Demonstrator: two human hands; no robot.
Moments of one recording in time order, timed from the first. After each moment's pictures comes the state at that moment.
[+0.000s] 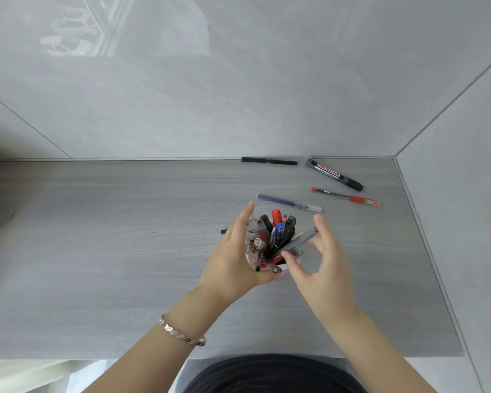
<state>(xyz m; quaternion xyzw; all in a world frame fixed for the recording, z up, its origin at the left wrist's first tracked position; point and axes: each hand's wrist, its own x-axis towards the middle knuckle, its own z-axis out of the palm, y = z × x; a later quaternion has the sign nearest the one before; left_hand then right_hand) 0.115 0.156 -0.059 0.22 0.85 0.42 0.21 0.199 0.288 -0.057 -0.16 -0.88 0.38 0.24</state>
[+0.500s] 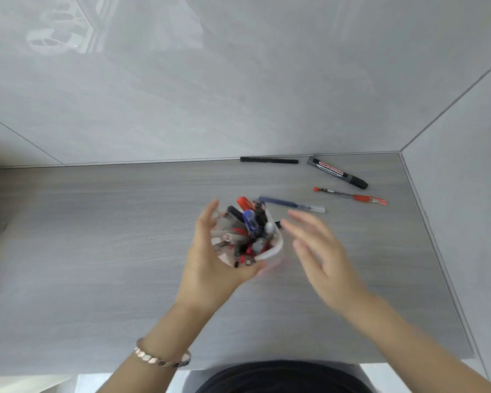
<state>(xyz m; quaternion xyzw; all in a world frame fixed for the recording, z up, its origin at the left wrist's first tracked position) 0.104 0.139 -0.041 0.12 0.82 0.54 0.16 0.176 0.312 -0.055 -0.05 -0.88 0.45 0.12</state>
